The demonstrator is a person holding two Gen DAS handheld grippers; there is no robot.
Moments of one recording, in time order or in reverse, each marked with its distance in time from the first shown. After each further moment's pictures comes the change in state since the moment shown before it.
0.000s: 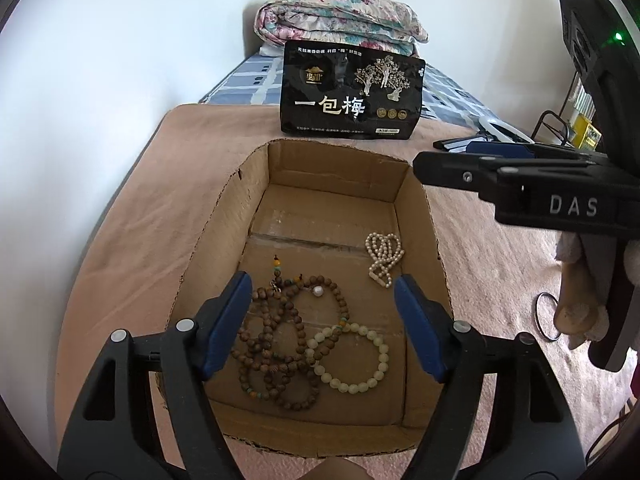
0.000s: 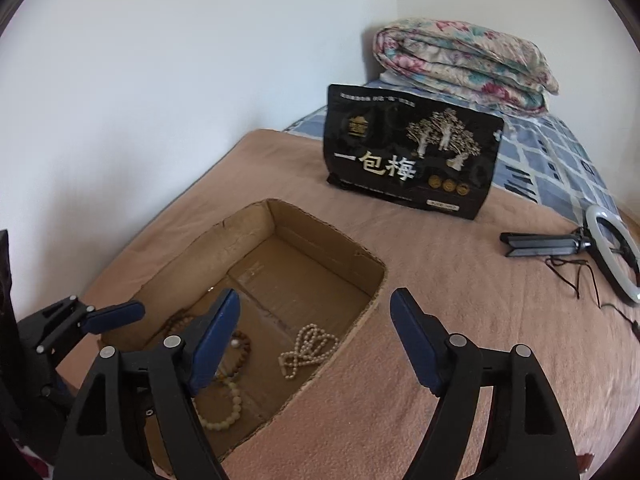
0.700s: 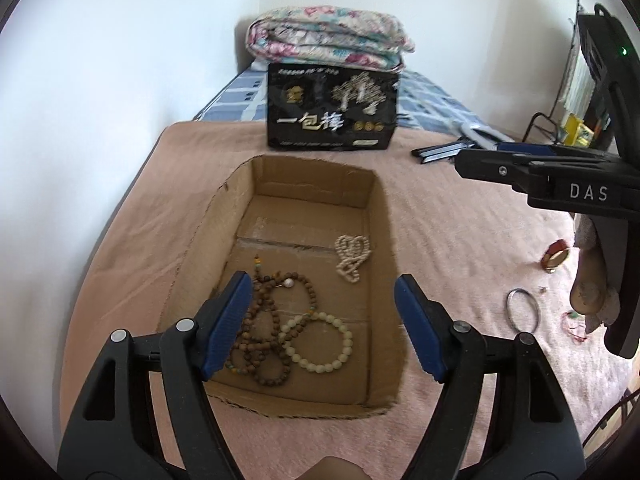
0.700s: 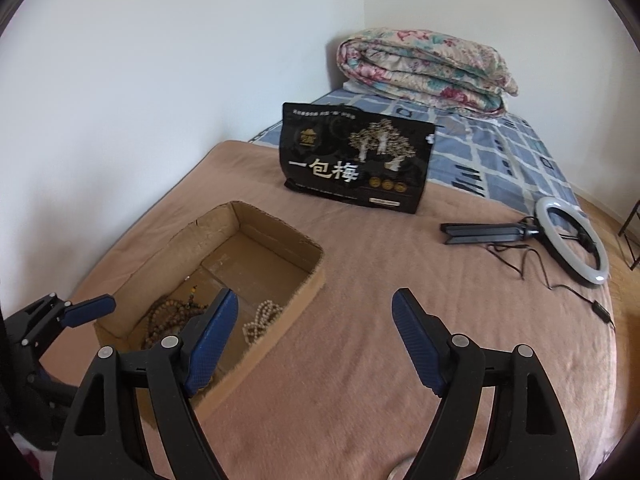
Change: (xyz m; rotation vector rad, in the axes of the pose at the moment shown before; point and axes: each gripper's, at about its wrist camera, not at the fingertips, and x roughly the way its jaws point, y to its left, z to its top) left arm -0.042 -0.028 -0.006 0.023 -0.054 -0.026; right arm -0.062 -0.028 -0.014 0.027 -0.031 -0.101
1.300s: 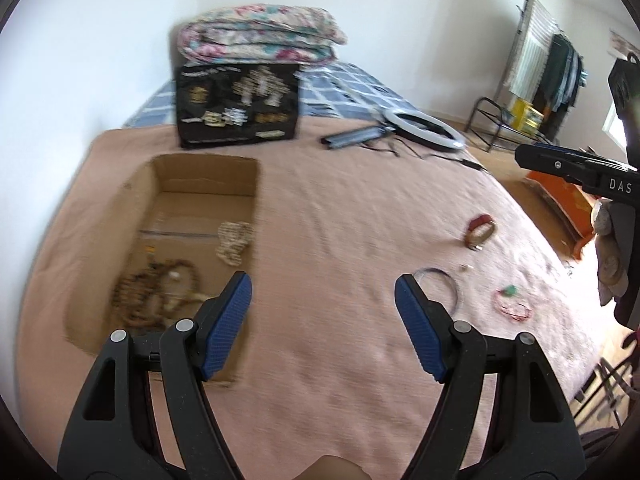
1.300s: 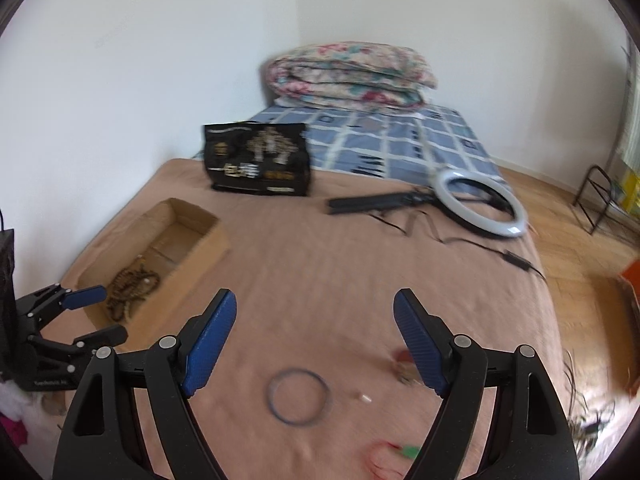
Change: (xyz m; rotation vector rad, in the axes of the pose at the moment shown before) left arm -0.009 -0.086 -0.014 0.079 0.037 -0.187; right arm -0.109 -0.111 -0.068 0.110 -0.051 -0.140
